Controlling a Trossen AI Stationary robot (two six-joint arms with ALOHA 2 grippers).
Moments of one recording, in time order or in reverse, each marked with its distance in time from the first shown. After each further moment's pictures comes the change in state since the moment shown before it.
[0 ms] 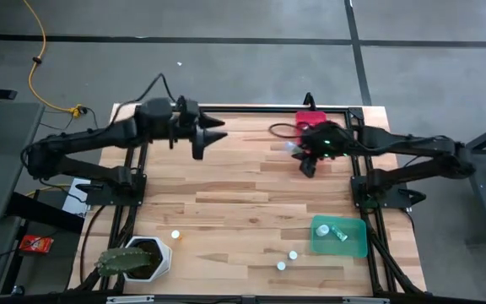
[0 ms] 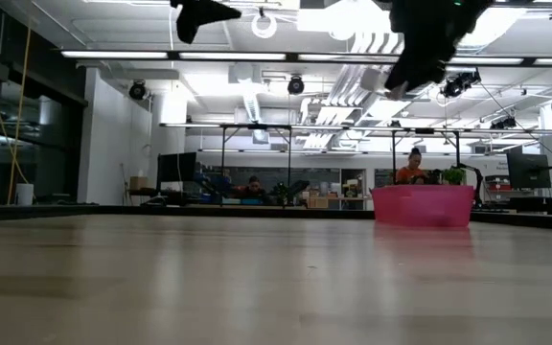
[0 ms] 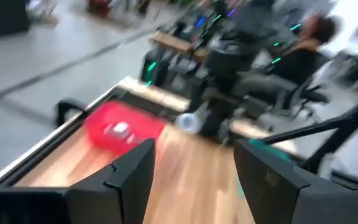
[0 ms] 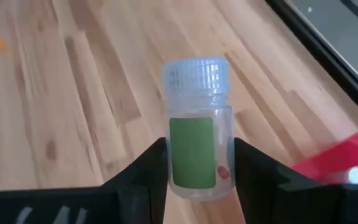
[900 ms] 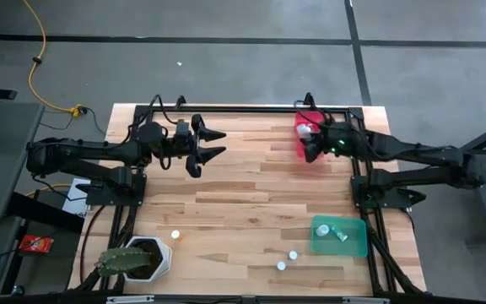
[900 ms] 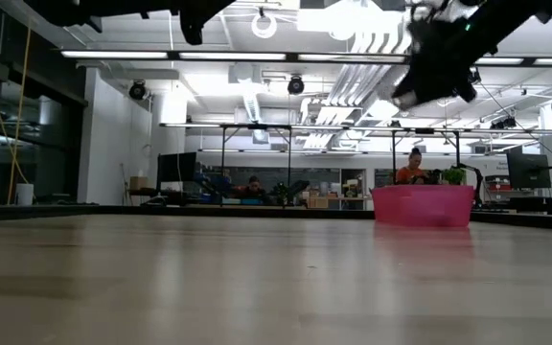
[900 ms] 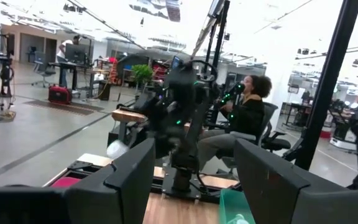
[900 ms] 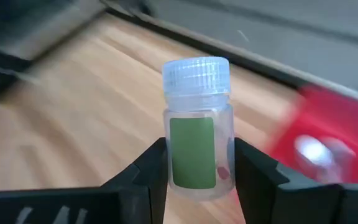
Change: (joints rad) left arm -0.106 -0.016 -0.380 0.764 -0.003 0.069; right arm -0.090 -0.204 -0.246 0.242 0.200 0.290
